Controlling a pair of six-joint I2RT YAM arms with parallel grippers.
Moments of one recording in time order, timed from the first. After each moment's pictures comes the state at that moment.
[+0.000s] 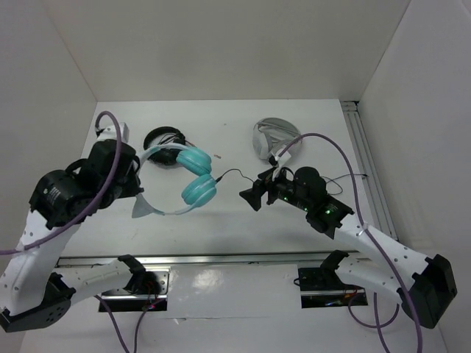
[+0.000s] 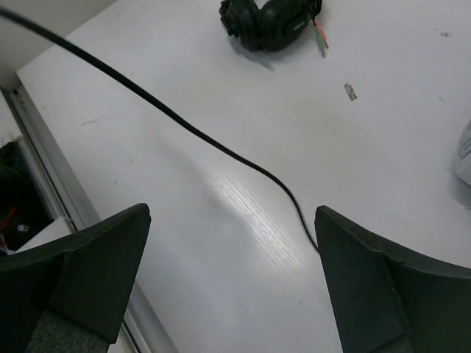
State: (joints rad) left arm -0.65 1.02 1.62 -1.45 -0.52 -0.64; right arm 0.70 0.90 0.66 0.04 -0.21 0.17
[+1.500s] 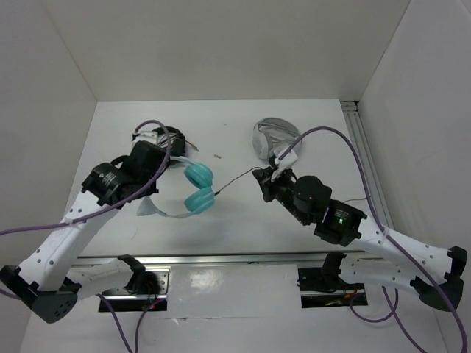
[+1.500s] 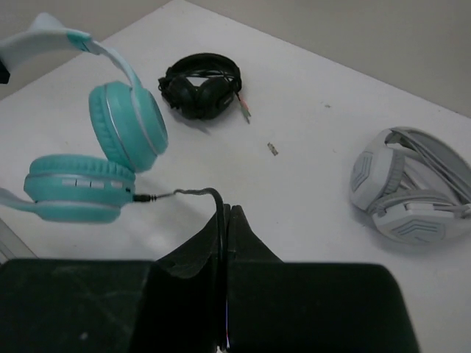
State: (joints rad) left arm -0.52 1.06 1.33 -1.24 -0.59 -0.44; right arm 1.06 0.84 0.83 -0.07 0.43 0.06
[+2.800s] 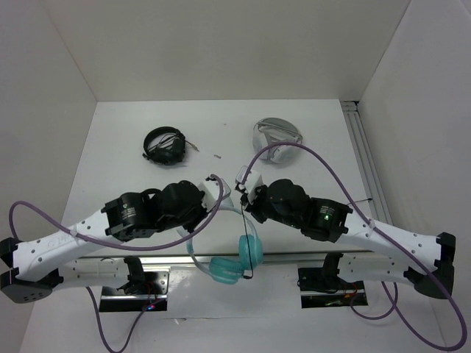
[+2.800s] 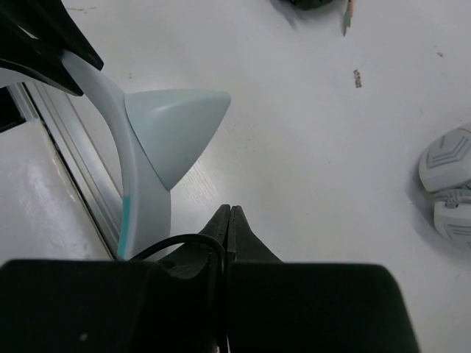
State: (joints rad) left arm -1.14 1.01 1.18 -0.92 -0.26 -0.08; right arm 1.13 0.97 0.94 -0.40 0.19 -0.08
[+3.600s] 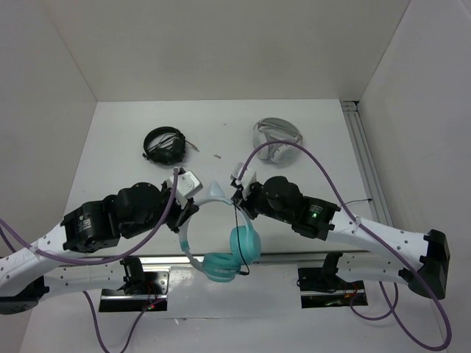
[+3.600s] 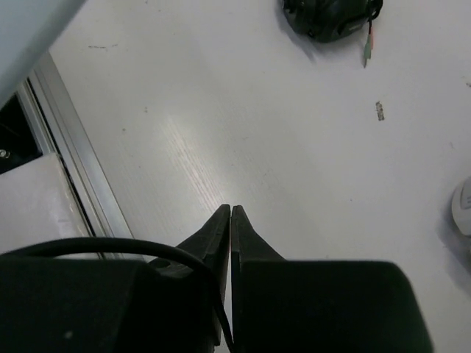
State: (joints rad) left arm -1.14 0.82 1.18 -0.86 -0.25 -0.10; right arm 1.07 1.04 0.86 -0.19 0.08 -0.07
